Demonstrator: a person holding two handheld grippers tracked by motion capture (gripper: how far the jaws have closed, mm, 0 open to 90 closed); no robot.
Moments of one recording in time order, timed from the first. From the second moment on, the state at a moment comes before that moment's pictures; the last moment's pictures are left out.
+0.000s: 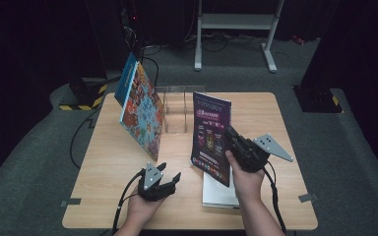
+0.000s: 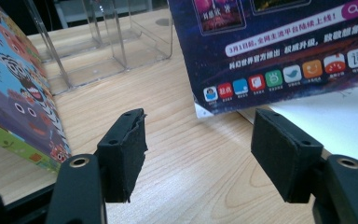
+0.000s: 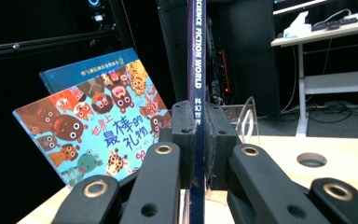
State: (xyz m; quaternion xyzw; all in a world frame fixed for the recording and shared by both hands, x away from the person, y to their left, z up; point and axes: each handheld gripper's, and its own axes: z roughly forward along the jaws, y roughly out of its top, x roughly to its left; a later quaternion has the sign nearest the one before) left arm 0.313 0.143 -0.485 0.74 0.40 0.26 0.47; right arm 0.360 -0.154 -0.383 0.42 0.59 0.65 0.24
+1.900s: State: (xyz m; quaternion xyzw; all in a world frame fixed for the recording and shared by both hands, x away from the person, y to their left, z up) left arm 0.342 0.055 -0.341 0.69 0.35 0.24 0.59; right arm 0.291 -0.117 -0.407 0.33 0.61 0.63 0.35
